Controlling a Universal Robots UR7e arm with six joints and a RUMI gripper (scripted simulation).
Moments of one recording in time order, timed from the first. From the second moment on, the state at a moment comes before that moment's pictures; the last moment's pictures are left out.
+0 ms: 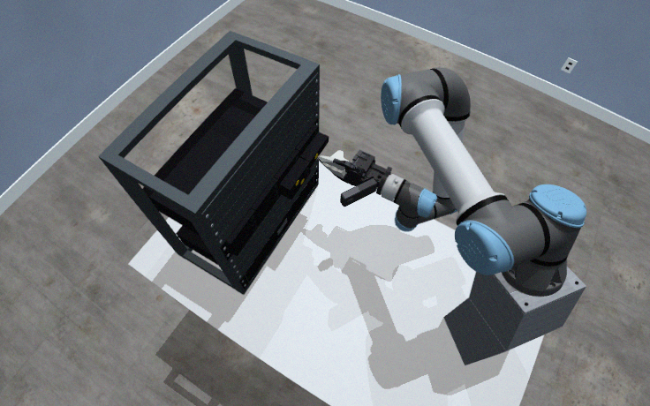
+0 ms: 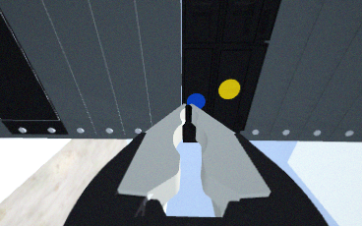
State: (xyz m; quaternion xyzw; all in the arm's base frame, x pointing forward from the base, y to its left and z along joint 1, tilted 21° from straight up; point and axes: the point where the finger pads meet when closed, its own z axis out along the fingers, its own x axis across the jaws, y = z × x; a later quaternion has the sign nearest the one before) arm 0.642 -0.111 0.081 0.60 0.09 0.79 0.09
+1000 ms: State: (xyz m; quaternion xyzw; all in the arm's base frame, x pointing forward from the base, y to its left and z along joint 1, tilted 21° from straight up) arm 0.654 -0.111 0.084 0.60 0.09 0.79 0.09
